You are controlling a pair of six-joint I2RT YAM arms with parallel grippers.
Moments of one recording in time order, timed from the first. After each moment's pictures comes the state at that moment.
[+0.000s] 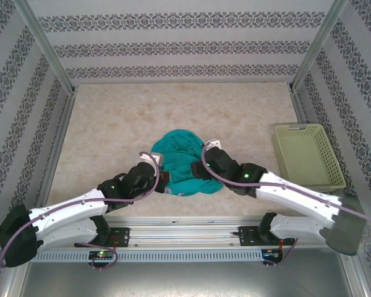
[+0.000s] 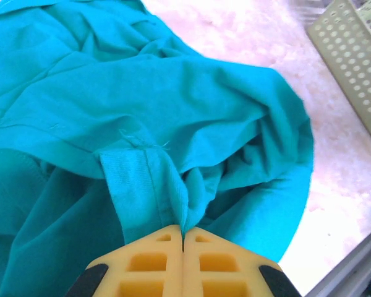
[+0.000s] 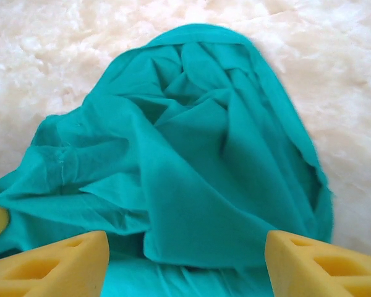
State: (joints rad) left arm -0.90 0.98 0.52 -0.14 -0.14 -0.64; right arm 0.95 1.17 0.84 -0.49 0.28 0.57
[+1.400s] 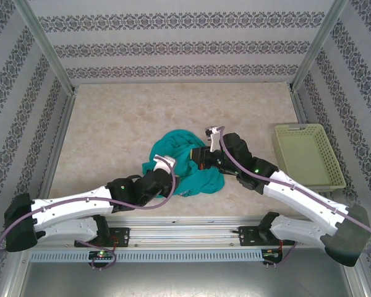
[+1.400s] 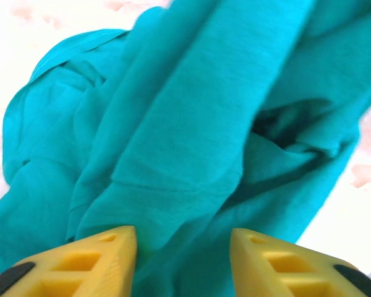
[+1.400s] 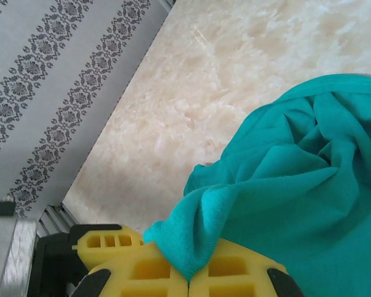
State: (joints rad) left arm -1.12 1.09 0.71 -0.36 -0.44 -0.49; right arm 0.78 1.05 0.82 -0.21 -0.16 0.66
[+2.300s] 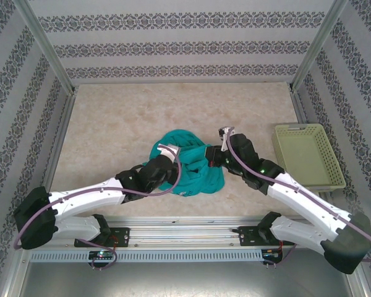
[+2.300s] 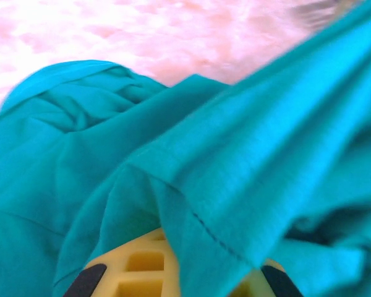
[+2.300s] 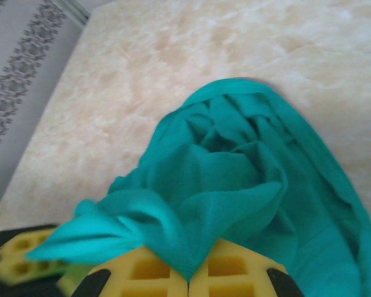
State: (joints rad) left arm -0.95 1.21 0.70 -0.10 -0.27 -0.46; right arm 0.67 1.02 0.77 -0.32 -0.03 0.63
